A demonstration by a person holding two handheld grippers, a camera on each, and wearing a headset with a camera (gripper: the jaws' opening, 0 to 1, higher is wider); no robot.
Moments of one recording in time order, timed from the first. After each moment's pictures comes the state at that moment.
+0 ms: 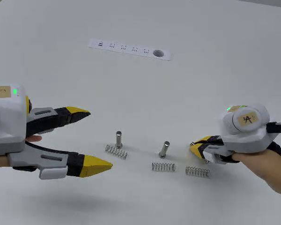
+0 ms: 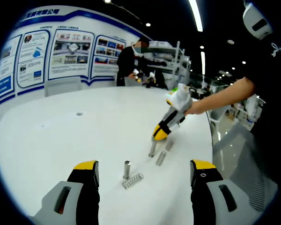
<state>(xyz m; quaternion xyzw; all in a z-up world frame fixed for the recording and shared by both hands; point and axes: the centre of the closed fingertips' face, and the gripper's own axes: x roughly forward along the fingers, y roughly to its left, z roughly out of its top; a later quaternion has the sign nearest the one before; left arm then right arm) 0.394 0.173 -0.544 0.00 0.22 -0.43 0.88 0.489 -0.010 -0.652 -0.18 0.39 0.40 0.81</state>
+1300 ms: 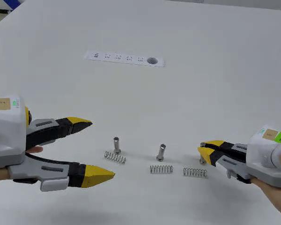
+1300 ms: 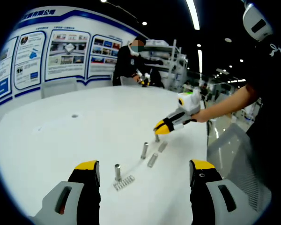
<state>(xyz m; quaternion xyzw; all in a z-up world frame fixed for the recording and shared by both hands) 0.381 0.158 -0.532 0.01 0.22 -0.44 0.87 0.472 -0.030 -0.616 -0.10 0.23 0.41 0.88</state>
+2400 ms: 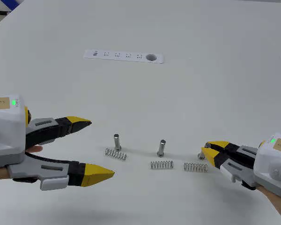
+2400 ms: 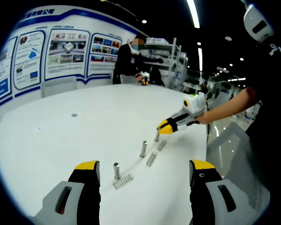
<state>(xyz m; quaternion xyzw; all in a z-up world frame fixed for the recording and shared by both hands) 0.378 0.159 -0.531 0.01 0.23 -0.44 0.87 0.460 -0.036 -0.615 -0.11 0.20 0.41 0.88</state>
